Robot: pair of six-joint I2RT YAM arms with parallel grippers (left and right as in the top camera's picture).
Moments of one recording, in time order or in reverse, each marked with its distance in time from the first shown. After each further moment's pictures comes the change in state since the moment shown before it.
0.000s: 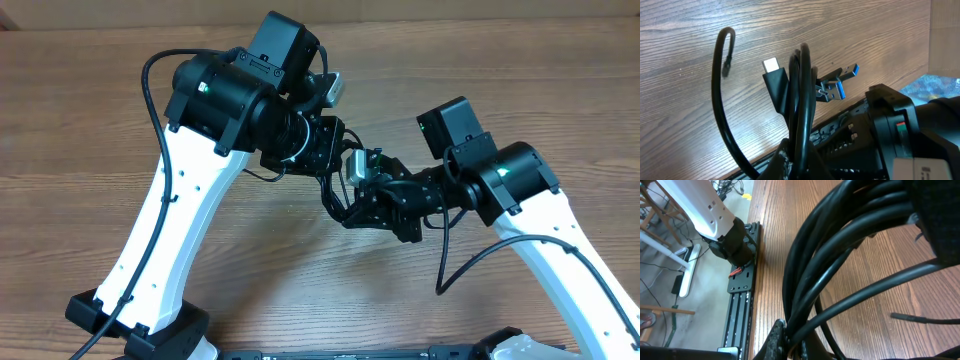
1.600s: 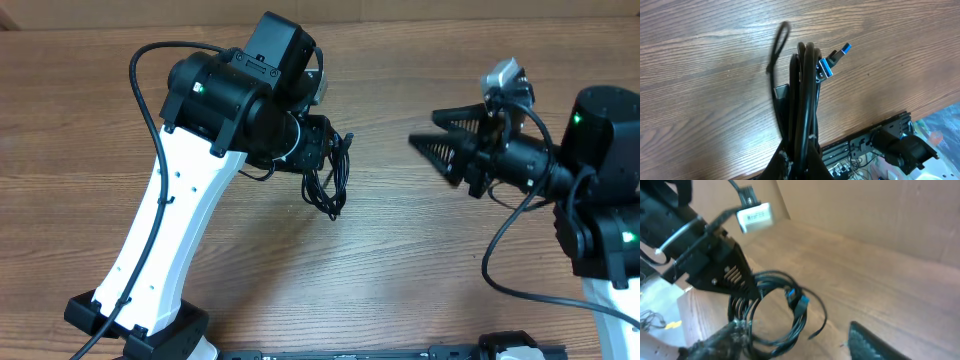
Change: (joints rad) left arm 0.003 0.000 0.016 -0.038 -0.185 0.000; right arm -0.353 -0.290 0.002 0.385 0.091 0.774
